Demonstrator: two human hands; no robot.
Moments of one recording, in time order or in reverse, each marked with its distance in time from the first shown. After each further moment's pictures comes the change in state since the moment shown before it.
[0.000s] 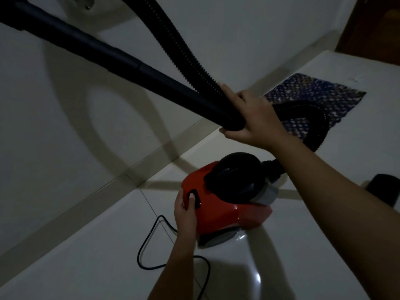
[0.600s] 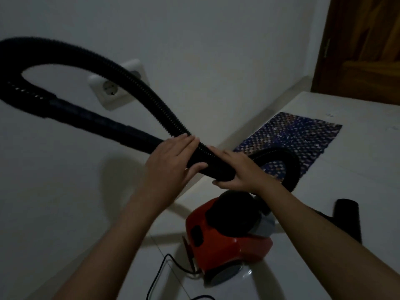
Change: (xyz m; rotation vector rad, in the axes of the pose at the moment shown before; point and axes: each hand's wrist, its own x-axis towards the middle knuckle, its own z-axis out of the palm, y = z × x) left_hand -0.072 0.272 -0.024 1.277 0.003 1.506; right_hand -0.011 -0.012 -0.015 0.354 -0.059 -0.067
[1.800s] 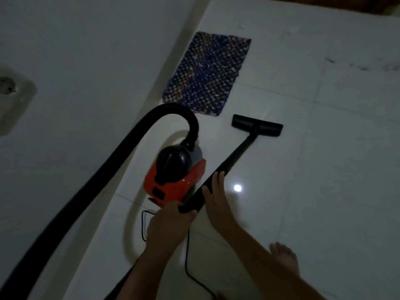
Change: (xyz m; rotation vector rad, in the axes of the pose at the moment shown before) left_hand -0.002 0.119 -0.099 -0.609 -1.184 -0.739; right_hand -0.120 -0.183 -0.049 0.798 0.270 1.385
